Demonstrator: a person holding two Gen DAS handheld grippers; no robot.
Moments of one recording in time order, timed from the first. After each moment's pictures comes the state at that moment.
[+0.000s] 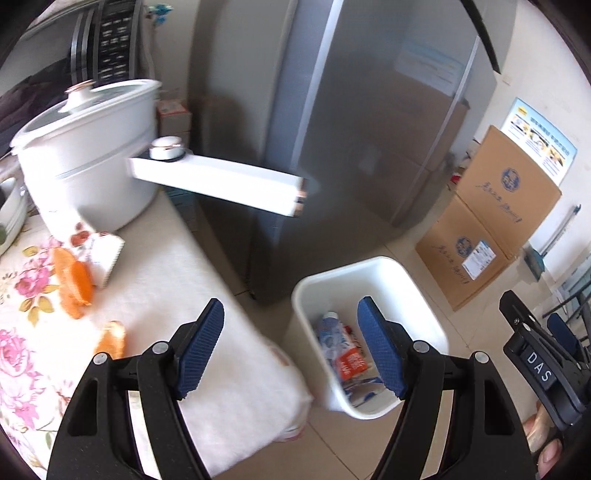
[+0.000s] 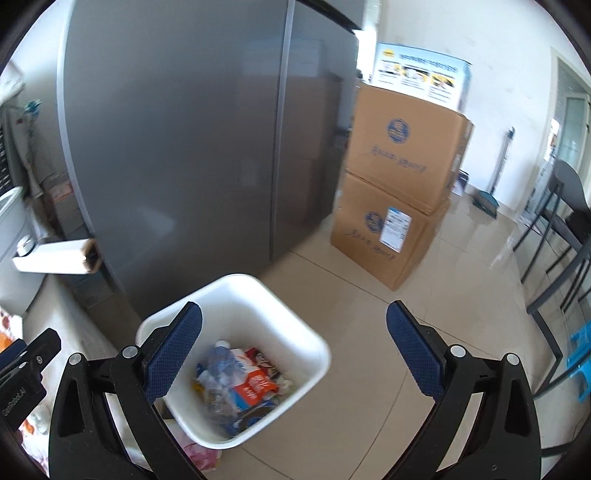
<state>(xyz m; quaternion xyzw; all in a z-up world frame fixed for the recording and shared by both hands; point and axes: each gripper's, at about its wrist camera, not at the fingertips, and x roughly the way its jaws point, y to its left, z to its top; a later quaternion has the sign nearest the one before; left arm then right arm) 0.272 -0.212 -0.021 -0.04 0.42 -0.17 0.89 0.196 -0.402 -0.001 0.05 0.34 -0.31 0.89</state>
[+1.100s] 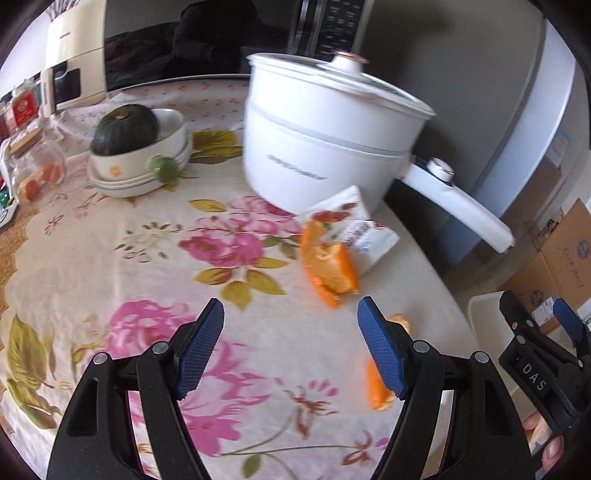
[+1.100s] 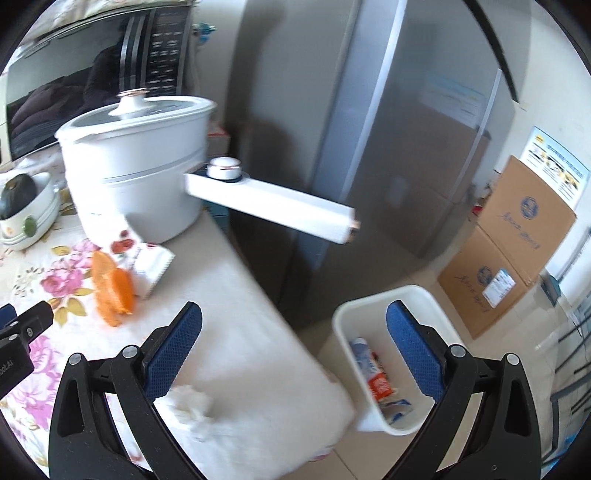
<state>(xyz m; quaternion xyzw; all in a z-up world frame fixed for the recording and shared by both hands) 0.274 0.034 -0.042 -0.09 0.44 0.00 0.89 0.267 -0.172 -0.021 -0.06 0.37 -0.12 0.92</state>
